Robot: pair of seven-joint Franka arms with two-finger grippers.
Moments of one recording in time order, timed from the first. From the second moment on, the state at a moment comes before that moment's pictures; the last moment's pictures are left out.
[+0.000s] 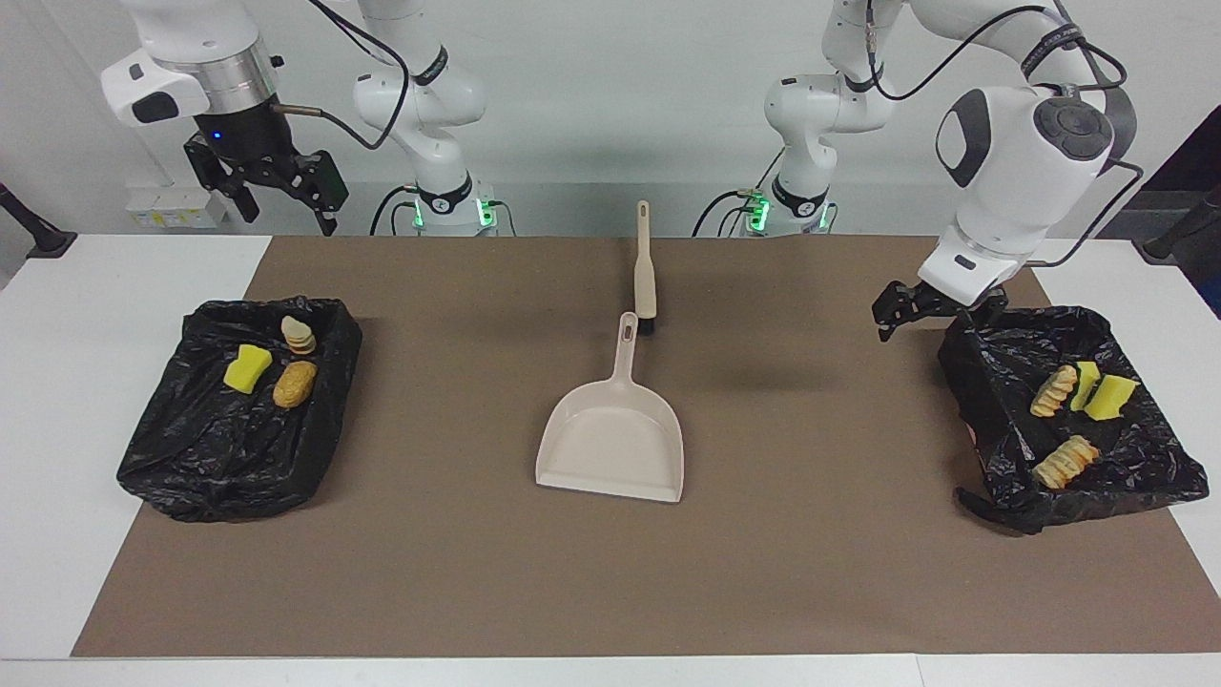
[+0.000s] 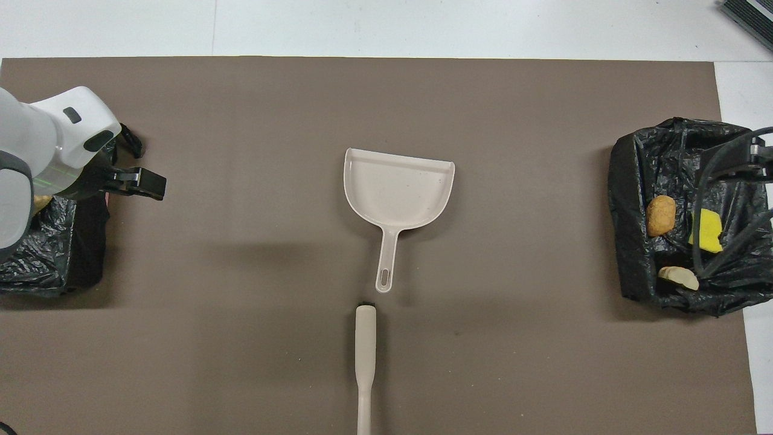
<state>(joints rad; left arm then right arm) -0.04 0.08 -0.06 -1.73 0.01 1.81 0.02 0.08 0.08 -0.06 -1.29 -0.07 1.38 0.19</state>
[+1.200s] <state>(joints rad) -0.03 -0.04 -0.04 -1.50 0.01 1.47 0.10 0.07 0.01 -0.07 -1.40 -0.06 1.34 0.19</state>
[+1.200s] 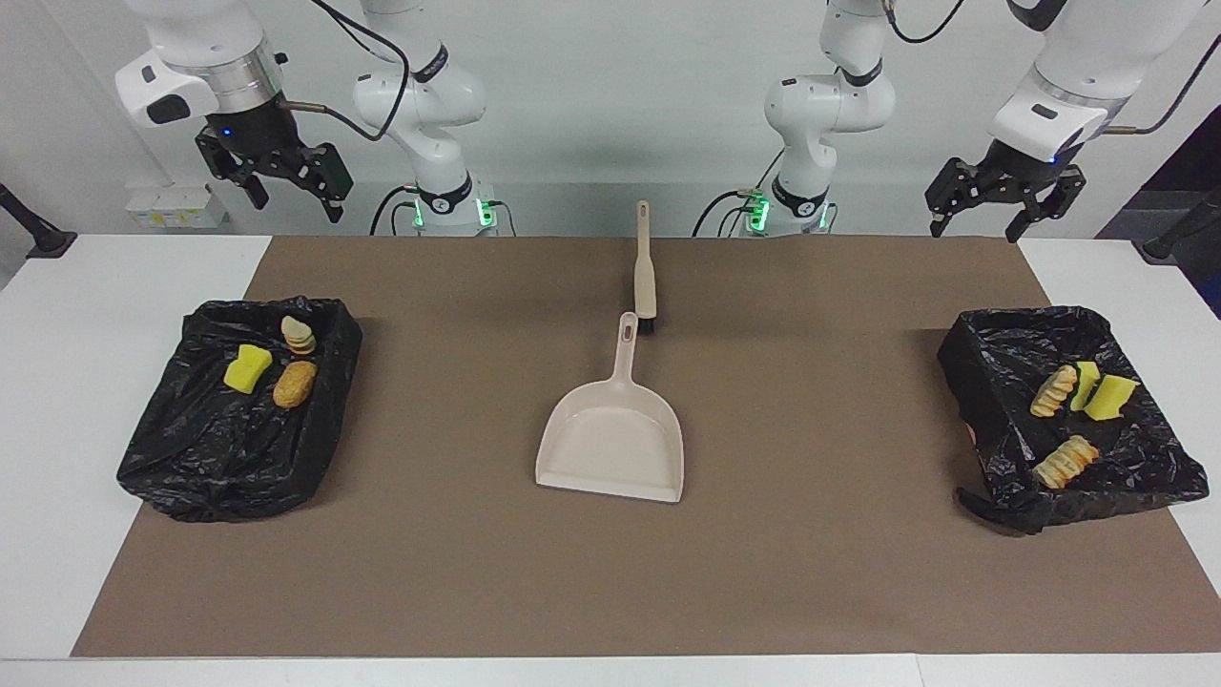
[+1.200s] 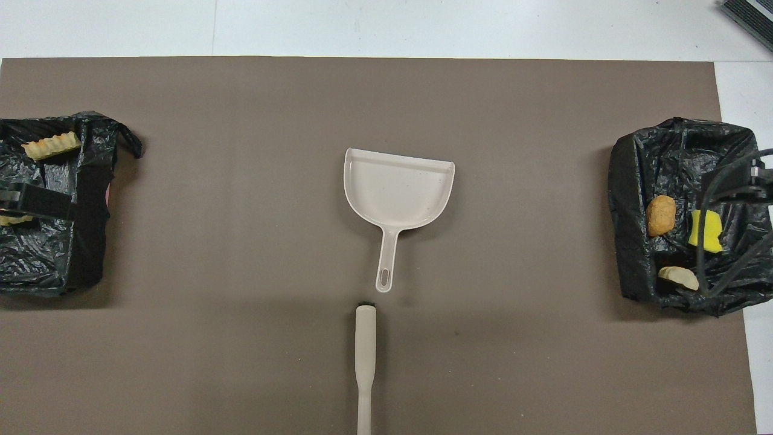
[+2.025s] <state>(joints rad) -0.03 -0.08 -0.04 -1.48 -0.01 1.45 0.05 0.07 -0.01 -0.07 -1.42 -0.06 1.34 0.18</state>
